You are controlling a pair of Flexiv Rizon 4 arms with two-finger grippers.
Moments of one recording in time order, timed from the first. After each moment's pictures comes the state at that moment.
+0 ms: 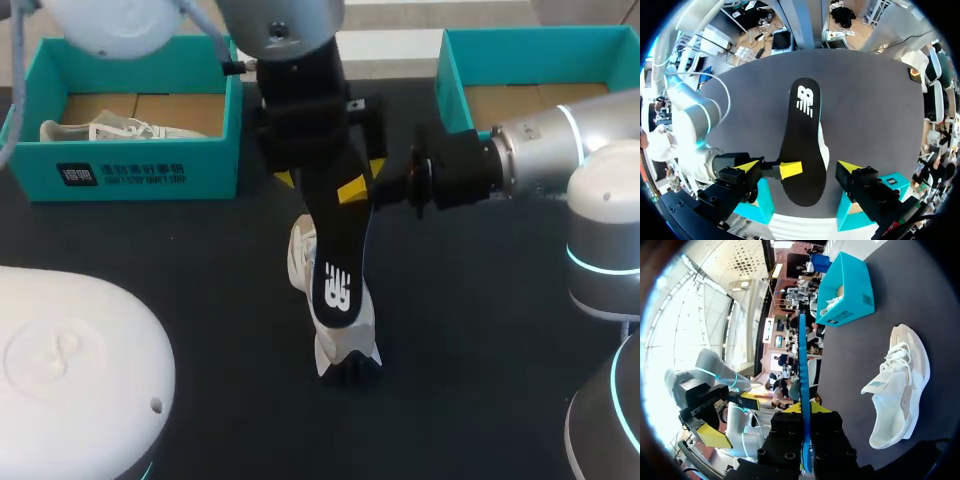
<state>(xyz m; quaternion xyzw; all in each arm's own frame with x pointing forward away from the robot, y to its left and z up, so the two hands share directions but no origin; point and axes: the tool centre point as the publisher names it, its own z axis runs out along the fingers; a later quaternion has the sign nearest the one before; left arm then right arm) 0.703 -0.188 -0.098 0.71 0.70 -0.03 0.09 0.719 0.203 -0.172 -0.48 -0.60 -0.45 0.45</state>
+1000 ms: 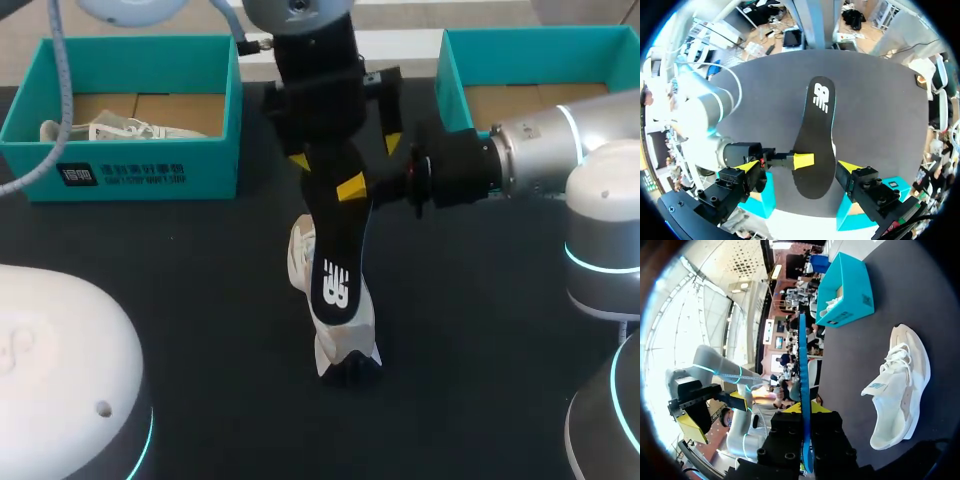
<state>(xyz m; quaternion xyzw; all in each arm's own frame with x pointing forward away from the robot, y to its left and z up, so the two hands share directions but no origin) 0.718 -0.202 -0.079 0.68 0.72 -0.06 0.12 0.723 0.203 -0.172 -0.49 -0.59 -0.45 0.46</state>
